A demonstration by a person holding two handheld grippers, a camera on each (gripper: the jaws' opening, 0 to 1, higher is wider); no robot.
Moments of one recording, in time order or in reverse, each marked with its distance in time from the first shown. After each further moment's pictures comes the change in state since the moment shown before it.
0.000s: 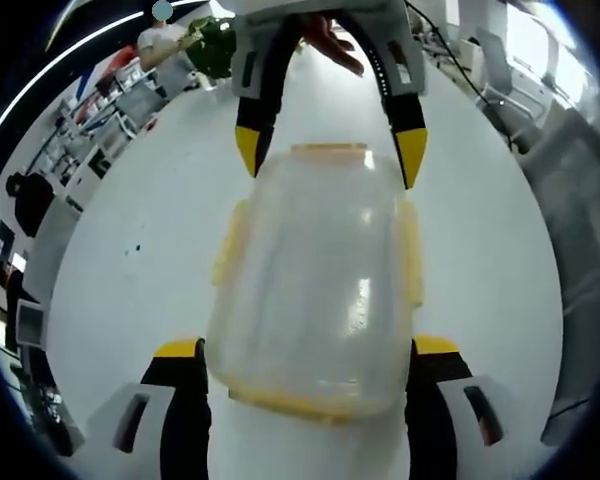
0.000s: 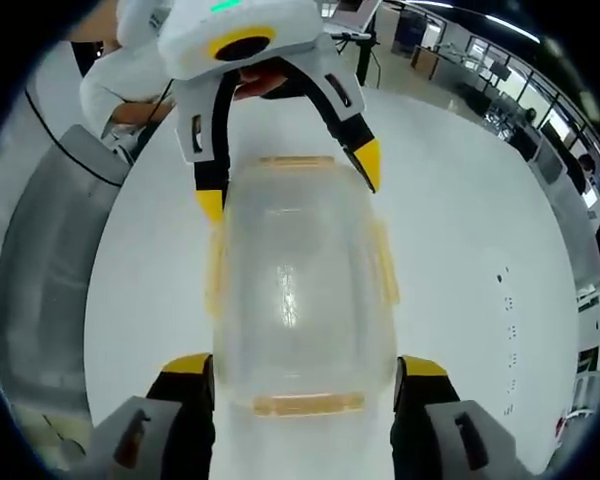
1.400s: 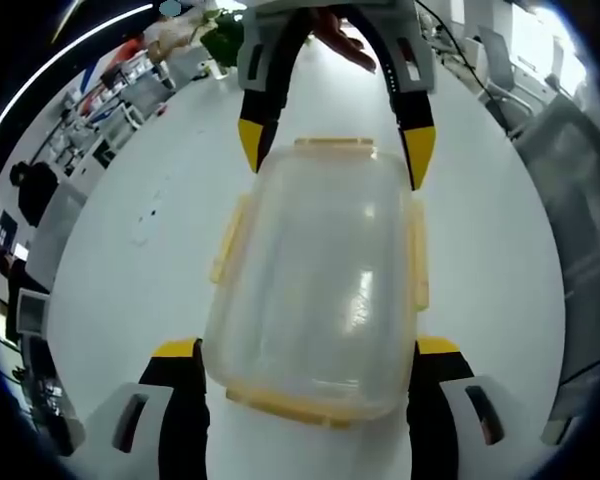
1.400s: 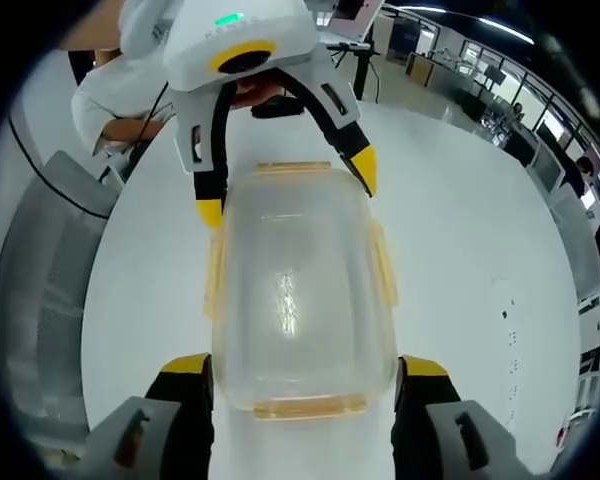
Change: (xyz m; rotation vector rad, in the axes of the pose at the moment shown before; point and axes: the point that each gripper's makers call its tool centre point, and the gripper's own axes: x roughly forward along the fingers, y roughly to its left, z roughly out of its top) left arm -0.016 0.018 -0.044 -0.018 0.020 0.009; right arm 0.021 -0.007 0.047 0.015 -0.046 -0.008
